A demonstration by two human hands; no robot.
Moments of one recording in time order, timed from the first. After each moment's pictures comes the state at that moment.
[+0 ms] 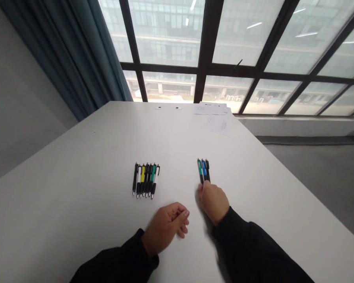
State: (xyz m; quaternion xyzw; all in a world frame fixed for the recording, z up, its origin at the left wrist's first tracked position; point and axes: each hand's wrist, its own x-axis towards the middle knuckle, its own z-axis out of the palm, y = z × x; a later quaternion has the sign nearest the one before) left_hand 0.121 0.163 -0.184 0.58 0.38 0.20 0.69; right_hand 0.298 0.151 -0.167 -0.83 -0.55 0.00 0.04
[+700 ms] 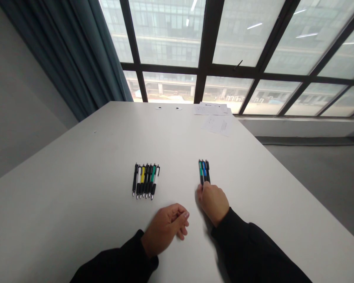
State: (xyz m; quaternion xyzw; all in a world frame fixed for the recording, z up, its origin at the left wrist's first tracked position) left_hand 0.120 0.164 -0.187 0.59 0.37 0.20 0.70; right_hand 0.298 0.153 -0.164 -0.84 -0.54 0.01 0.04
